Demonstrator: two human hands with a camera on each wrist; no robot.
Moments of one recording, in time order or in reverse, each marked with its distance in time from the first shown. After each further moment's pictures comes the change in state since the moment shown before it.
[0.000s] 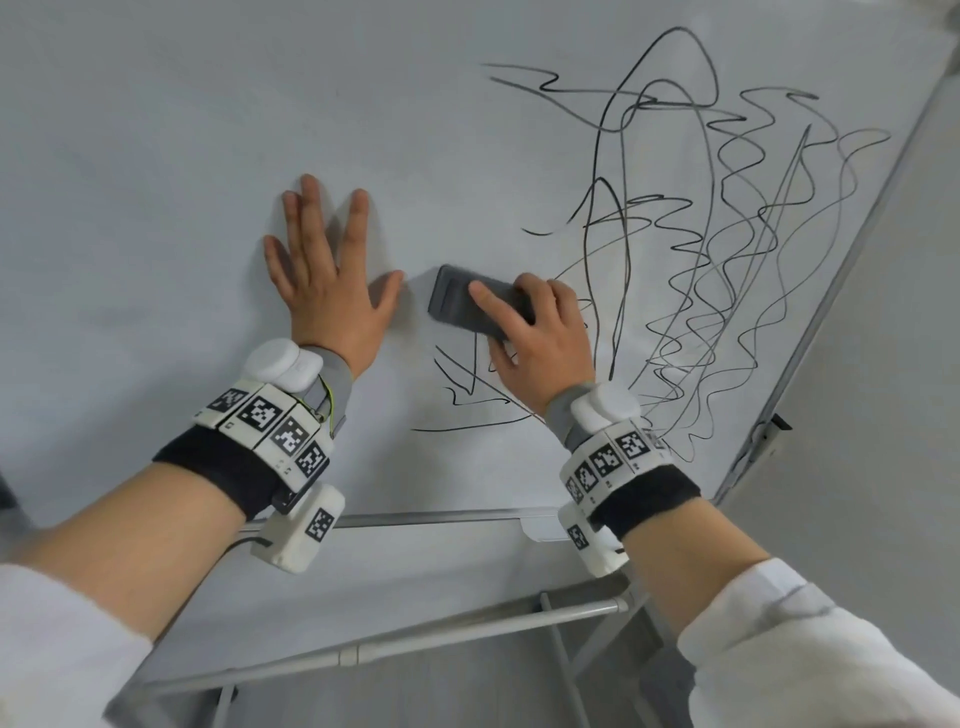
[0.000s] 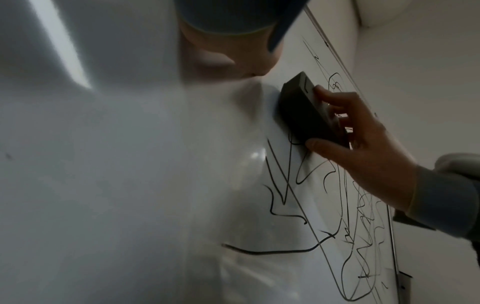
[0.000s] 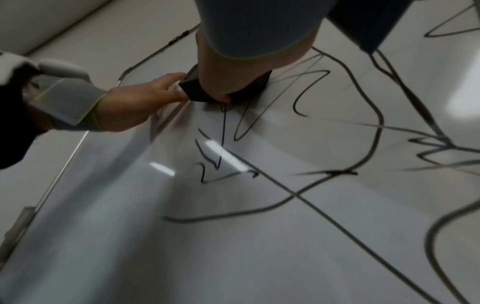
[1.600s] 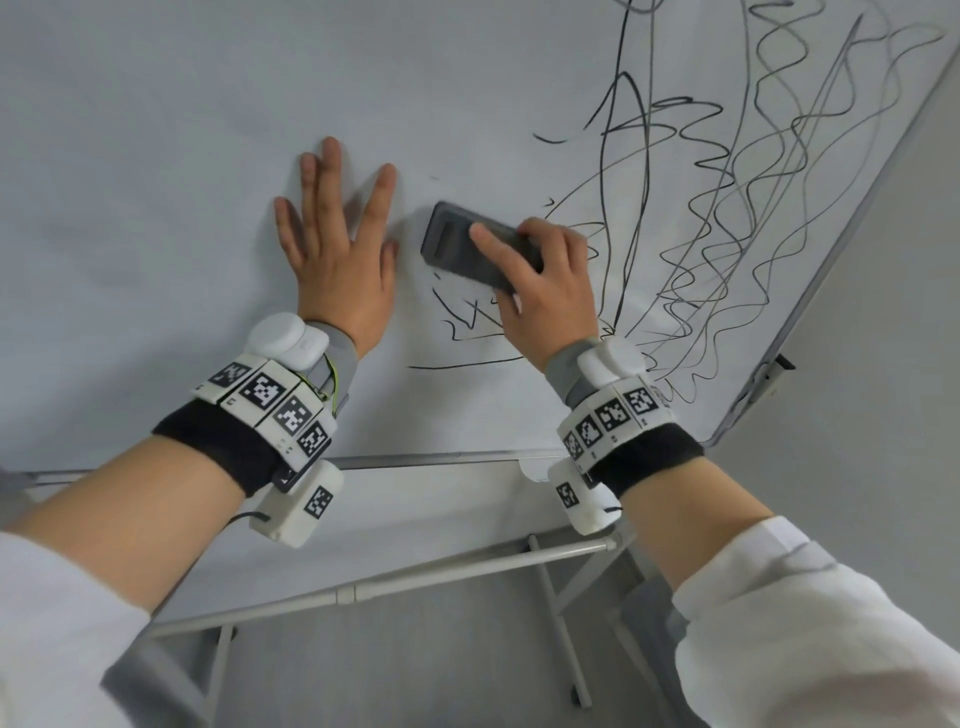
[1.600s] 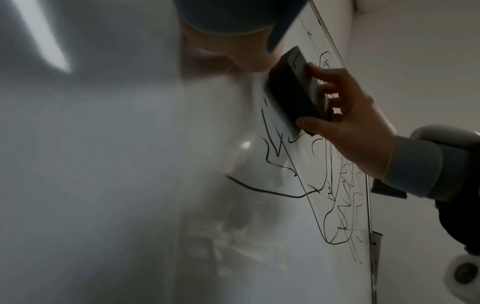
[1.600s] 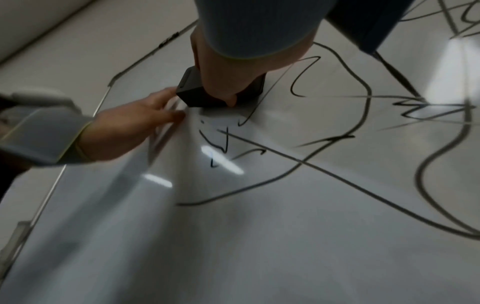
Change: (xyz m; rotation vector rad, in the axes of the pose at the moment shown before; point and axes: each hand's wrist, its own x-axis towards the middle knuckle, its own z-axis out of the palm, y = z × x) left_hand -0.042 -0.008 0.026 -0.048 -0.020 0.120; right_hand -0.025 -0.006 0.014 0.024 0.049 0.000
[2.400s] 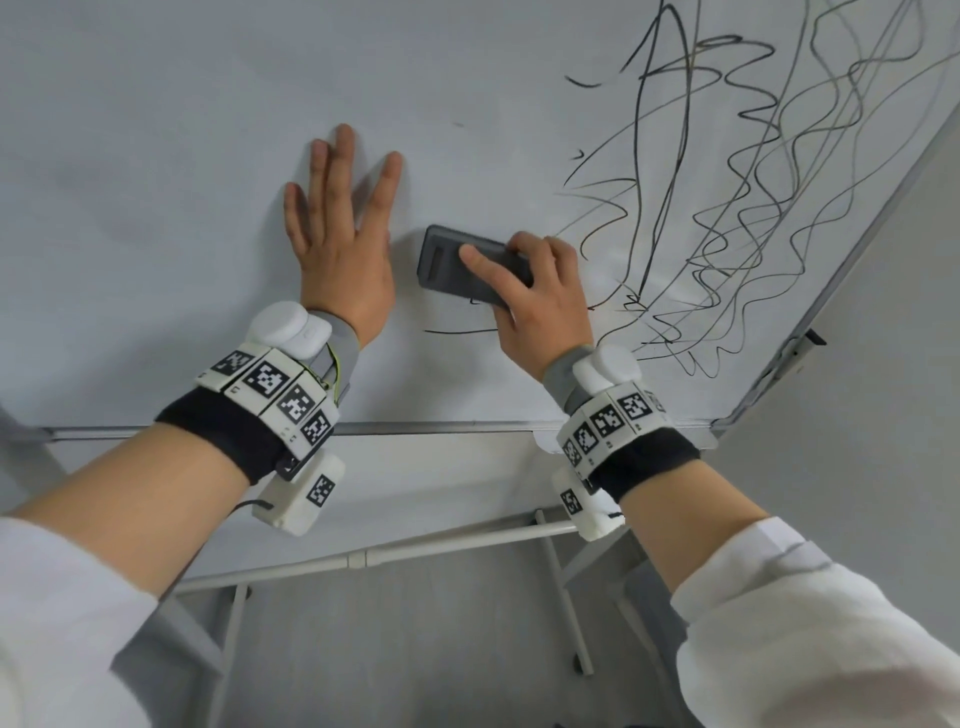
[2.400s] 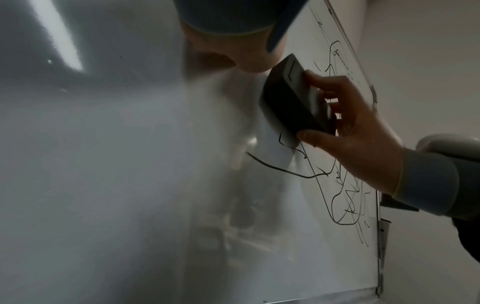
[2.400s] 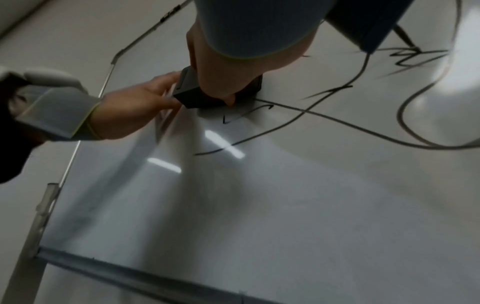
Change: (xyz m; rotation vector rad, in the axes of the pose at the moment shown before) left_hand -0.026 -0.017 0.006 -0.009 -0.039 -0.025; right_hand -0.038 -0.019 0.018 0.026 -0.071 -0.050
